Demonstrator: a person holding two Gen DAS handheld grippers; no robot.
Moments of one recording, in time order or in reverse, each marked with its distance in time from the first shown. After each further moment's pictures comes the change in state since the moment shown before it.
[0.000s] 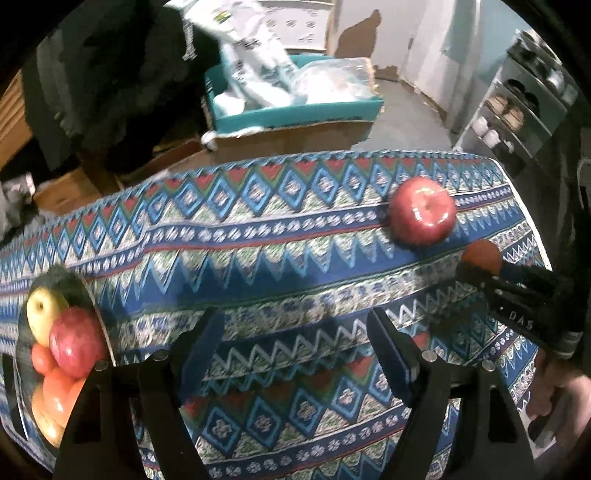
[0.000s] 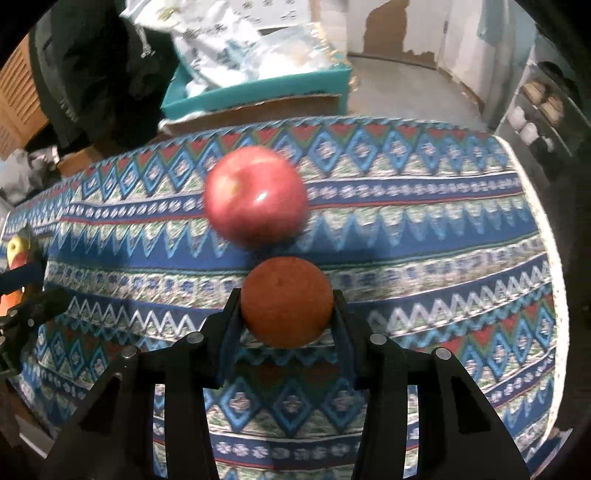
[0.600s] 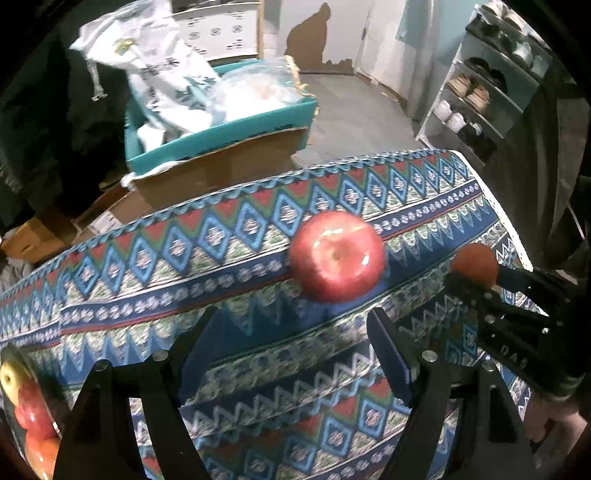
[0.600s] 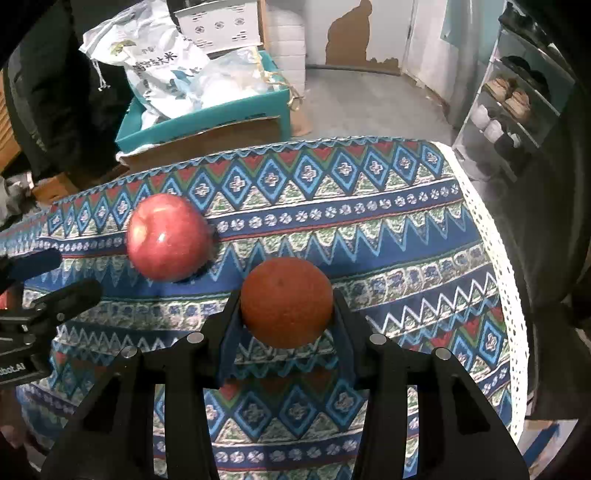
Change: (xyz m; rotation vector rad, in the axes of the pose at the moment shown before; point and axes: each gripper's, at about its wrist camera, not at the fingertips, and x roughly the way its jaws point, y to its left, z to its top) left arm 0.036 -0.084 0.049 0.112 0.001 -0.092; right arm -0.018 -0.056 0.011 0.049 -0.050 -0.100
